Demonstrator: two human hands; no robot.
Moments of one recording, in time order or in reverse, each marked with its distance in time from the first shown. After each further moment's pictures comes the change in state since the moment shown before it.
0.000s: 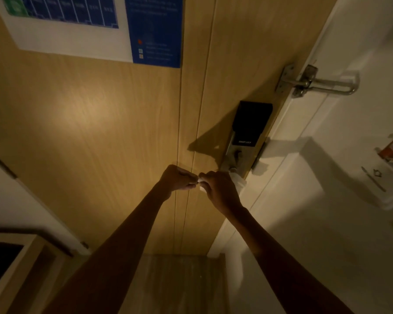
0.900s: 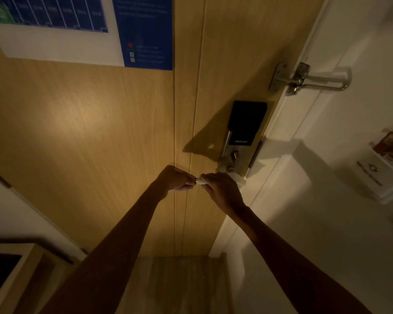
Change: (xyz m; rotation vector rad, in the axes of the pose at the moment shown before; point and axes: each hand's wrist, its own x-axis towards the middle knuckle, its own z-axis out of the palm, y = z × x) left_hand 0.006 0.014 -0.002 0.043 -0.036 -0.152; right_hand -0.003 0.008 -0.005 -0.045 0.014 -0.054
